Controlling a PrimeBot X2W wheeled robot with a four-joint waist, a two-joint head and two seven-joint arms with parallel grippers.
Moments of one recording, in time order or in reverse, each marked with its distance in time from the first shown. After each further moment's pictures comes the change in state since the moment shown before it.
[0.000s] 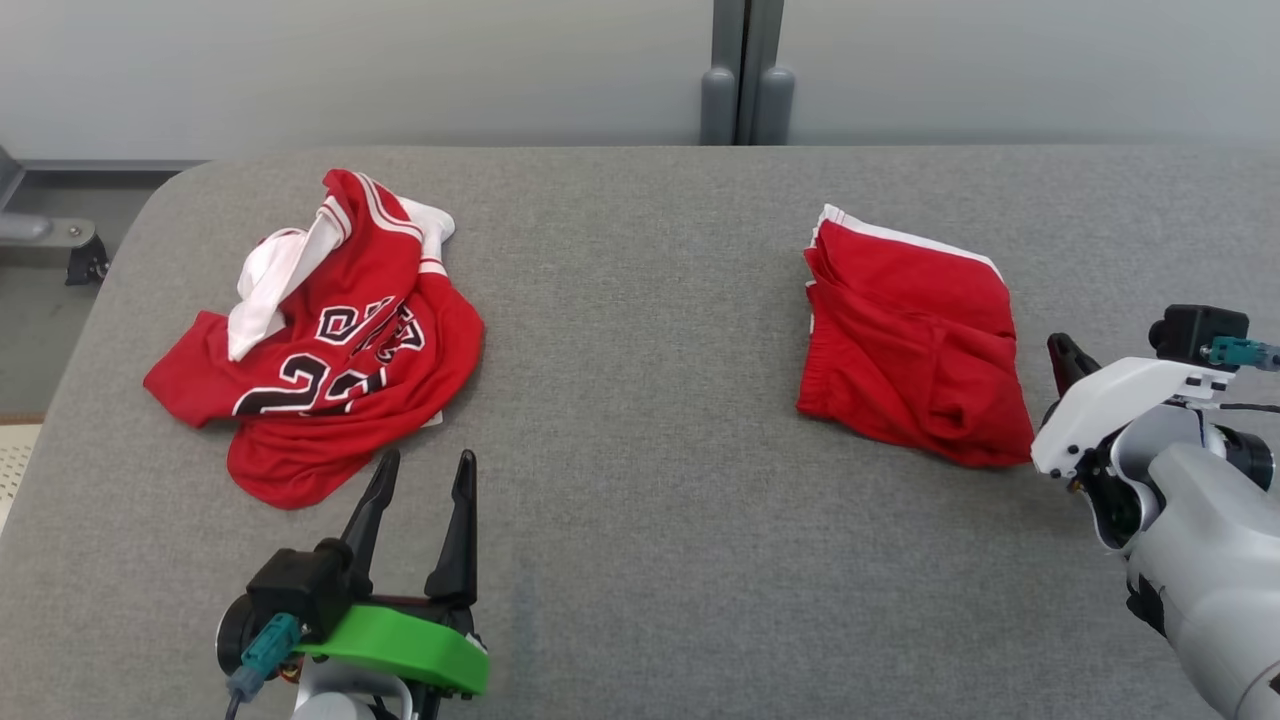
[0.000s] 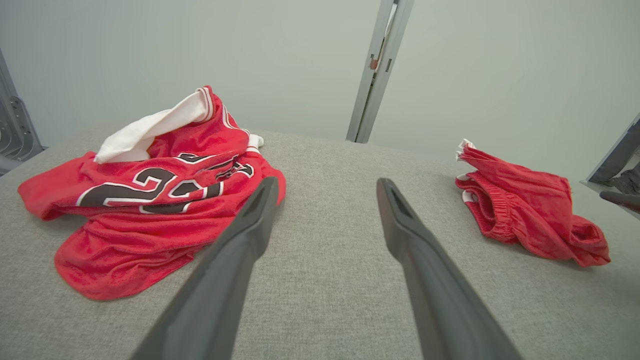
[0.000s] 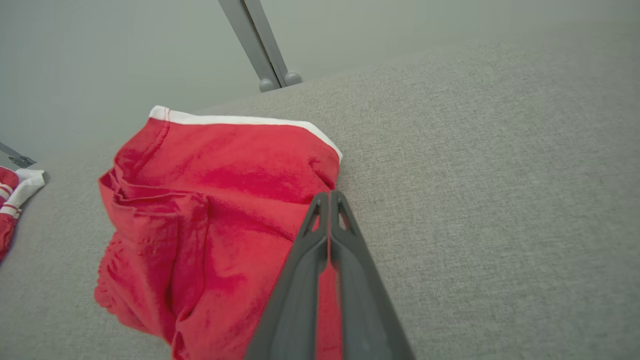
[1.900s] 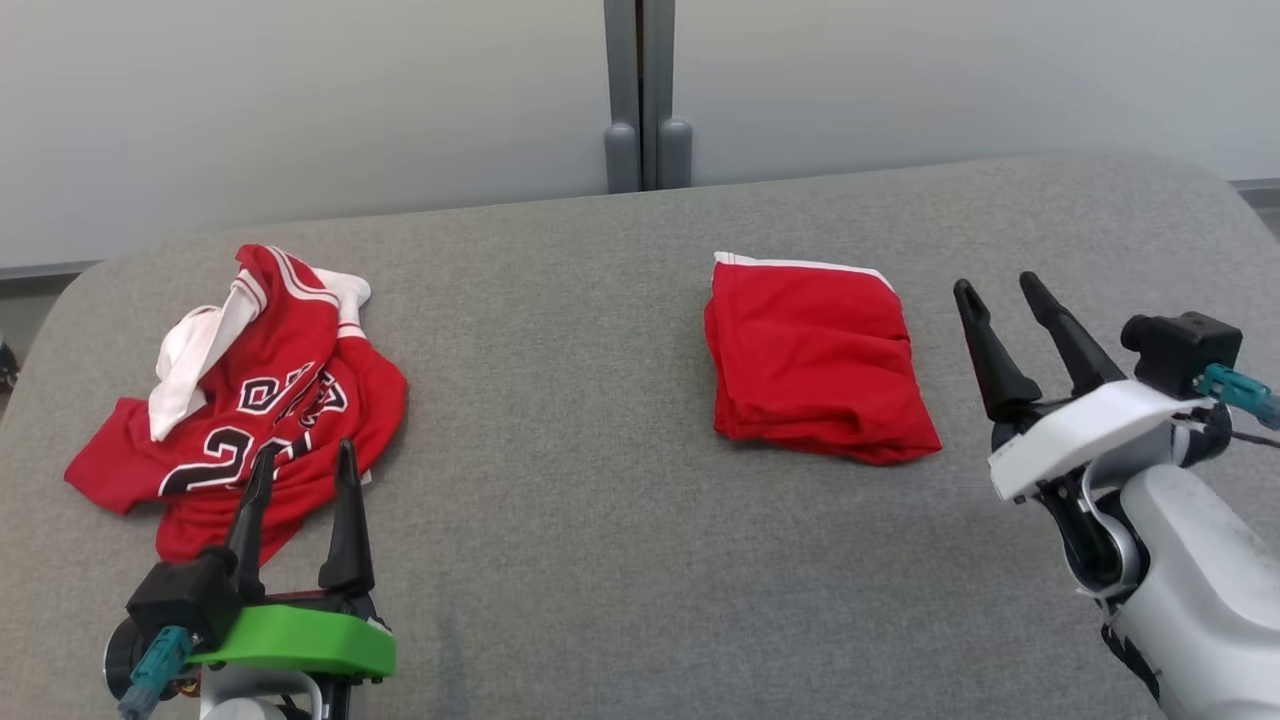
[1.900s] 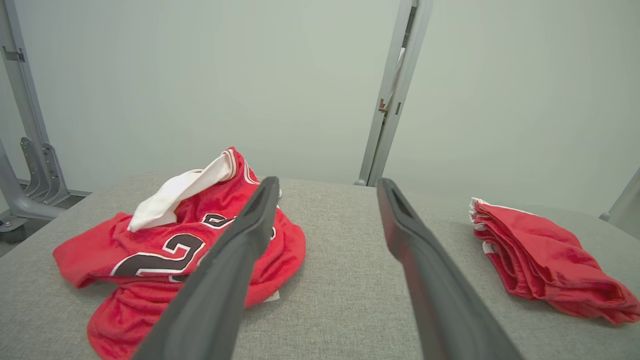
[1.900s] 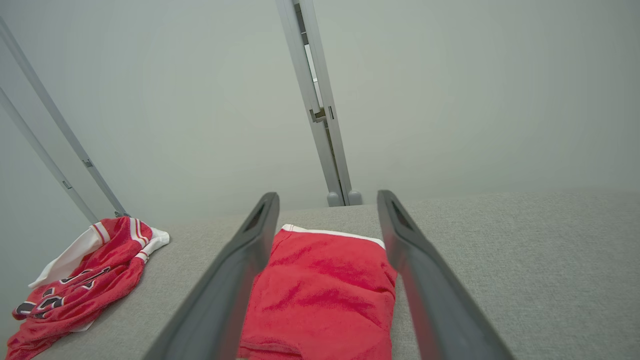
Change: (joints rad) left arm 0.014 0.003 0.185 -0.036 0.037 0.000 0.000; right arm 0.266 -0.033 -0.144 -0.646 -0.210 0.000 -0.061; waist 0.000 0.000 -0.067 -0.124
